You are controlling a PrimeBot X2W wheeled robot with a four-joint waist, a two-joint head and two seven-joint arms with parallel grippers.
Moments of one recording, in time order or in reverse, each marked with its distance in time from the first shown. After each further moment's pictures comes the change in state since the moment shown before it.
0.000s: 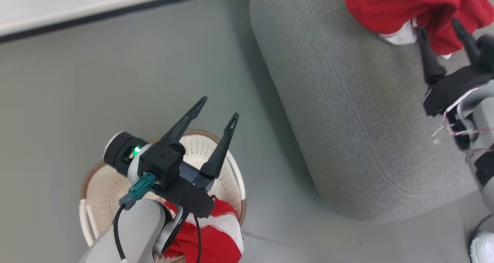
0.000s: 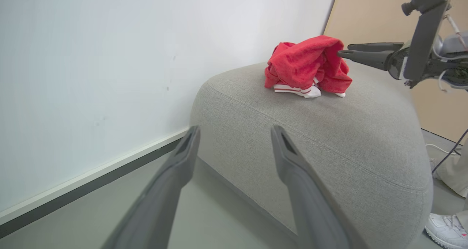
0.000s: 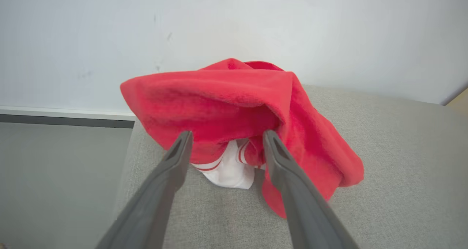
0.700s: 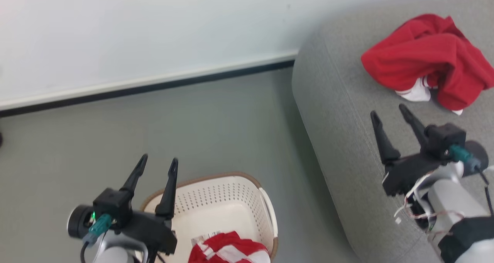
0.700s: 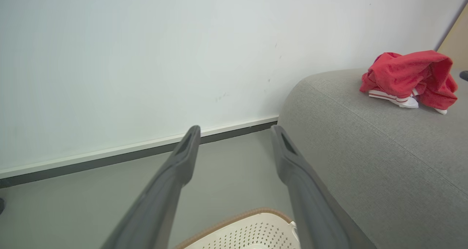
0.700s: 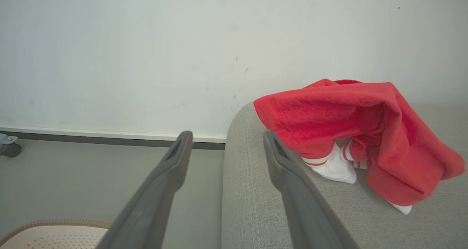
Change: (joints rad) left arm 0.225 0.002 0.163 0.129 -0.102 0.083 -0.044; right arm 0.384 0.068 -0.030 -0.276 0.005 -0.046 -0.004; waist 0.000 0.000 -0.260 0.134
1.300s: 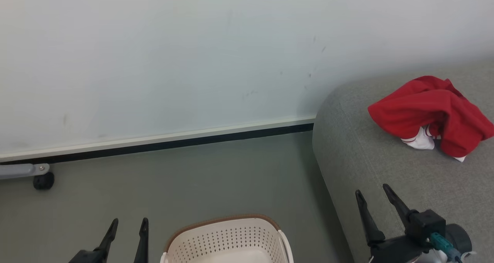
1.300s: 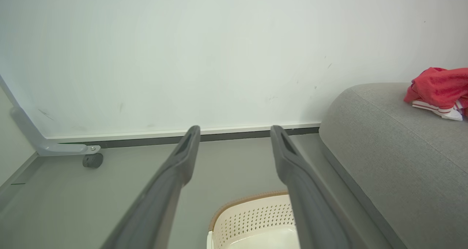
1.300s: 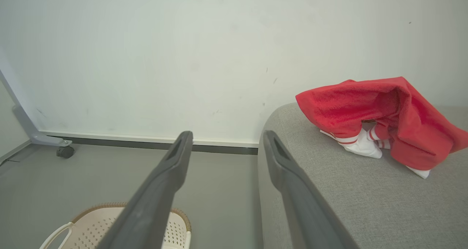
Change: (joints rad) left arm 0.286 0.021 0.125 -0.045 -0.010 0.039 0.000; right arm 0.412 0.028 0.000 -0.284 -0.031 -0.131 0.000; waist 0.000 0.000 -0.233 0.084
